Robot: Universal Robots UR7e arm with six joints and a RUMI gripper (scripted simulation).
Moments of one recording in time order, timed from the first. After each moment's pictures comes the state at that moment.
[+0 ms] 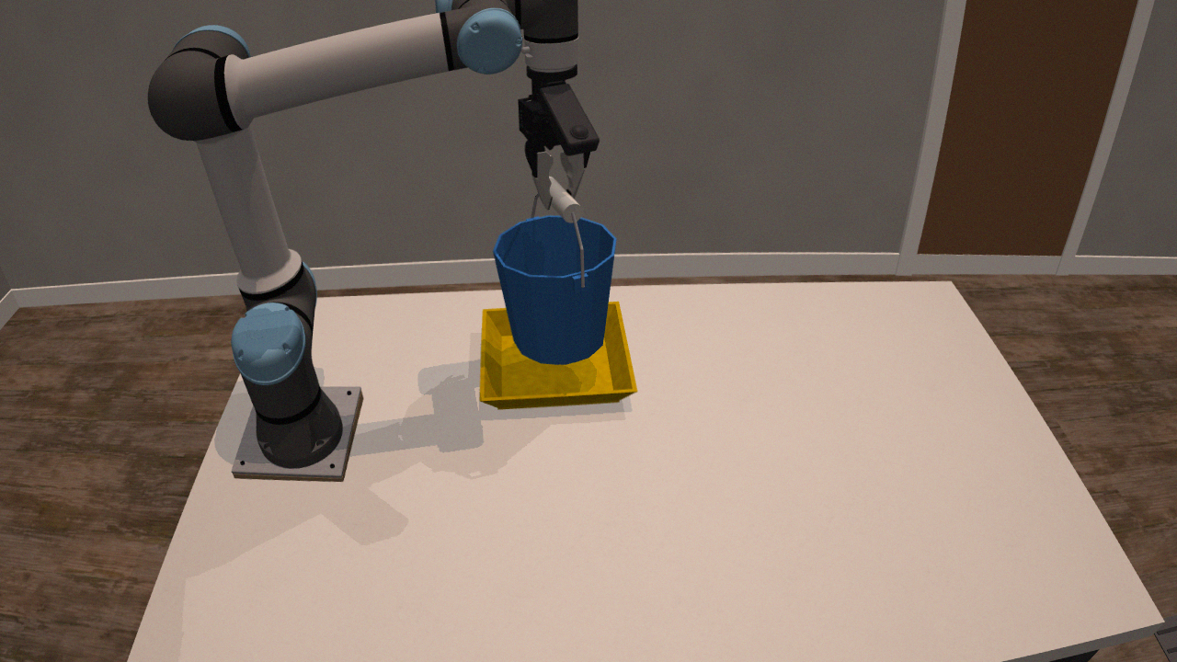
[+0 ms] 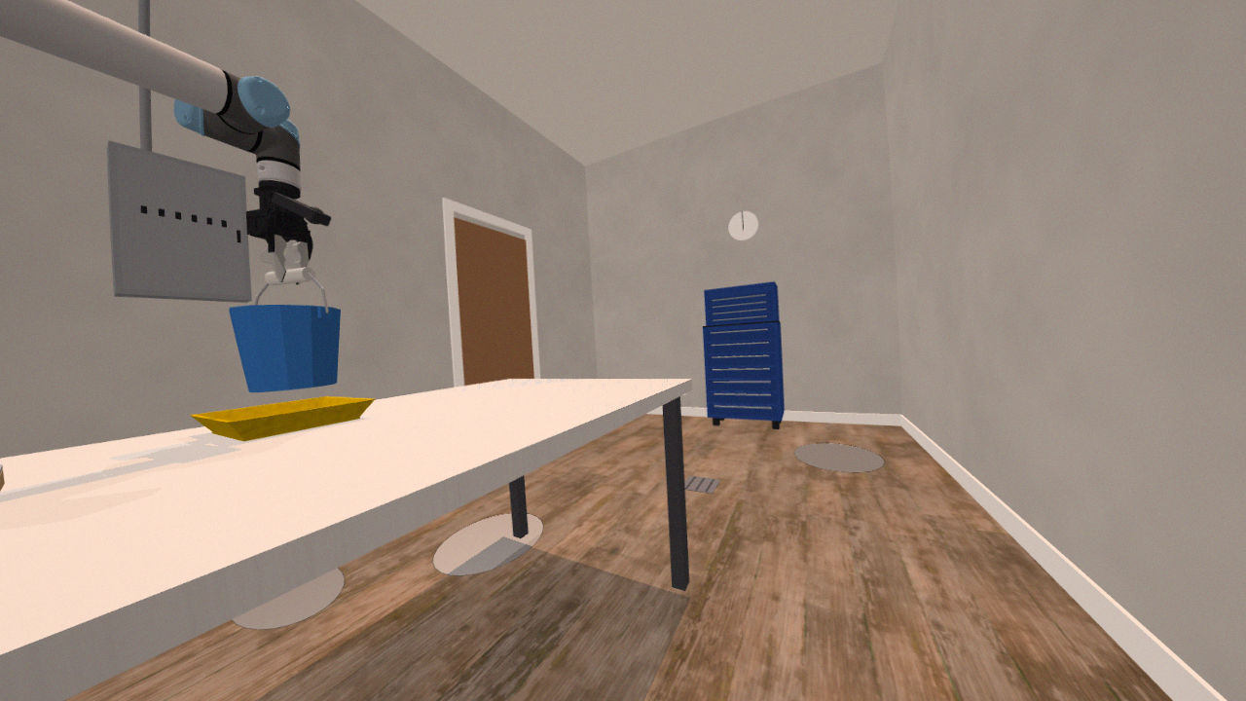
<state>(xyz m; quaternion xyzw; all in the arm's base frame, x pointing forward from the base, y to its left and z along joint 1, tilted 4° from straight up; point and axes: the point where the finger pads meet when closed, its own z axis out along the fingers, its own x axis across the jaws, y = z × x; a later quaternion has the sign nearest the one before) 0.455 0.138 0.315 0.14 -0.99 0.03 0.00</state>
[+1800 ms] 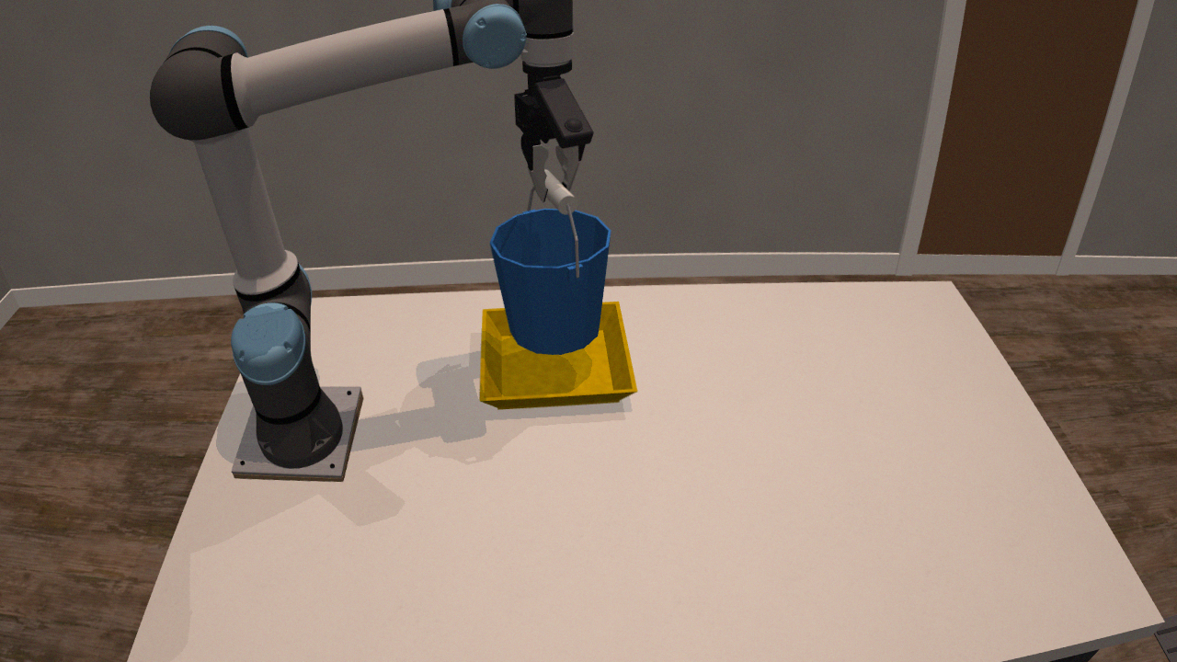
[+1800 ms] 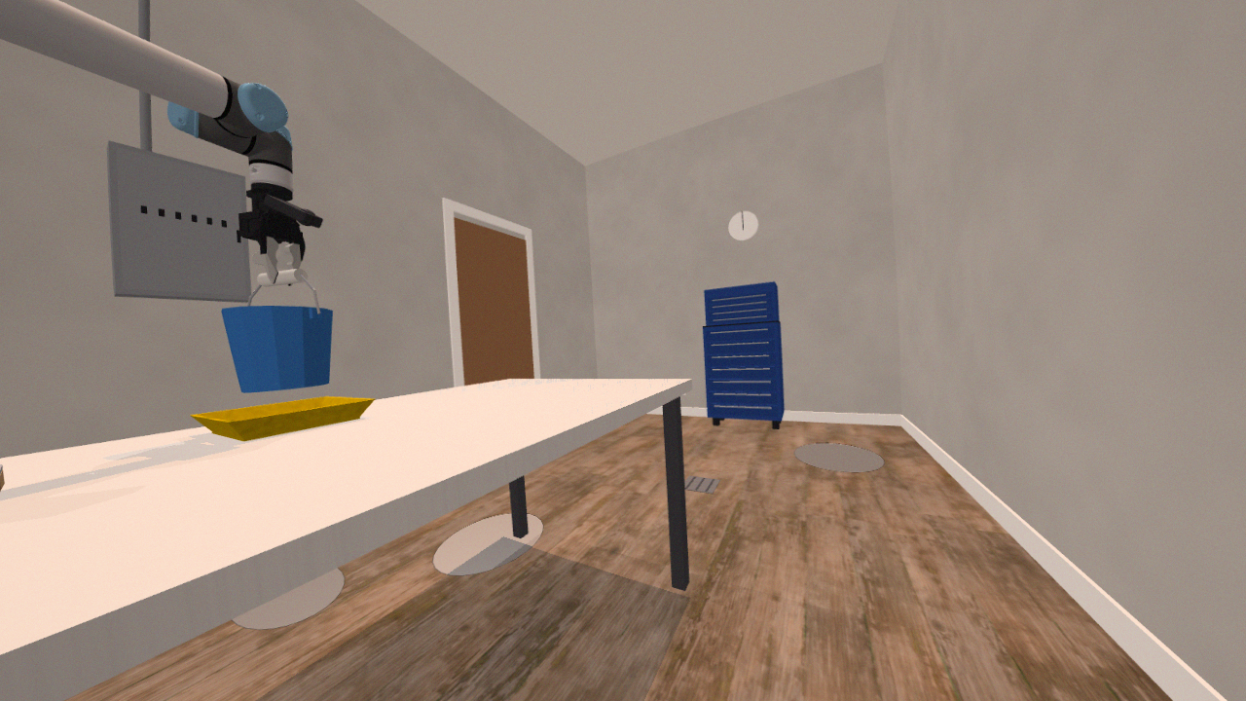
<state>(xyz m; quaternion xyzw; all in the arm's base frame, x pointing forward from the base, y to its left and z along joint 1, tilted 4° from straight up) 0.451 0.165 0.313 0.14 -0.99 0.03 0.00</state>
